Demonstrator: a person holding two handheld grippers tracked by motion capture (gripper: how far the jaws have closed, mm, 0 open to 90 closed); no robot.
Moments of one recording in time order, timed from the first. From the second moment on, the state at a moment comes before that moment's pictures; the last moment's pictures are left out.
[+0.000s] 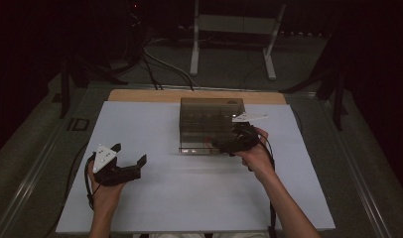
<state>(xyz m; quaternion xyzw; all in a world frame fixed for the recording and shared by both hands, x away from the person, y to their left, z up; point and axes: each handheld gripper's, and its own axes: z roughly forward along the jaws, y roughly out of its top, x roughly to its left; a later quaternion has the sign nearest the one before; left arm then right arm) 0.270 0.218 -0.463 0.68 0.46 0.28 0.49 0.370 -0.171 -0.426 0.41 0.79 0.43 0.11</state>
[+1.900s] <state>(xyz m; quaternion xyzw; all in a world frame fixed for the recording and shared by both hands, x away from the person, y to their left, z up) 0.271 0.218 -0.464 0.68 0.46 0.28 0.49 0.344 -0.217 -0.432 0.43 0.78 0.45 0.13</state>
